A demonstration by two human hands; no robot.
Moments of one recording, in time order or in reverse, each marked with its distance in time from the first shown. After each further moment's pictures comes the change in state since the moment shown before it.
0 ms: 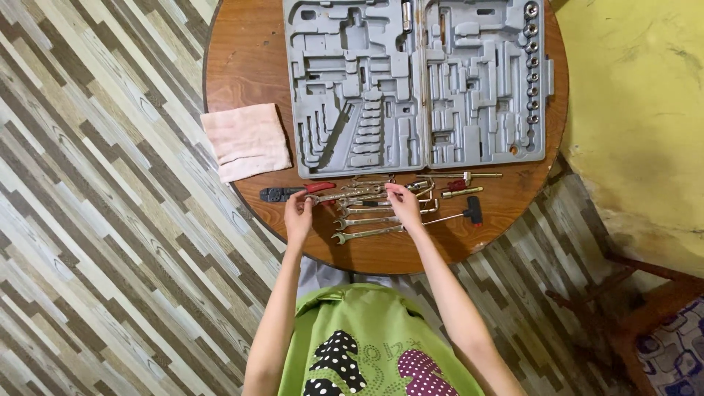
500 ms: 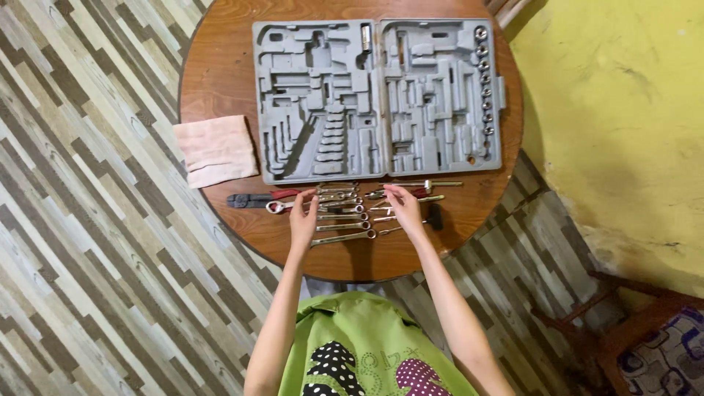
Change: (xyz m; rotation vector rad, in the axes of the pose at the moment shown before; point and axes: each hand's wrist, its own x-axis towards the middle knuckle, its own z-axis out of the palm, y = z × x) left_hand -0.080 0.123 0.066 -0.237 -0.097 0.114; right_hand -0.029 -0.046 -0.107 0.101 0.009 -0.097
